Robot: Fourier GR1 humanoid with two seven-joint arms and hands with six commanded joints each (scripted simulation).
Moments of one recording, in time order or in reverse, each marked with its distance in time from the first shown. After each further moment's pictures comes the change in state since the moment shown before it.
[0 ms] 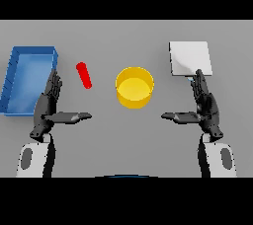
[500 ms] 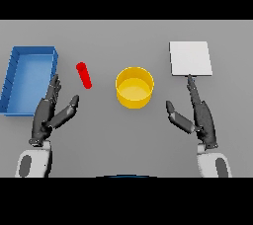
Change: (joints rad) left arm 0.075 0.040 -0.071 -0.089 -0.122 0.015 -0.010; right arm 0.099 -0.044 0.141 -0.100 0.260 -0.051 -0.128
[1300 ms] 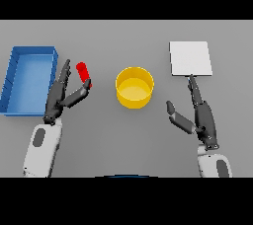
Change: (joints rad) left arm -0.288 -0.006 0.052 0.365 -0.061 0.057 -0.055; right arm 0.015 0.011 -0.006 -0.034 -0.027 0.004 0.017
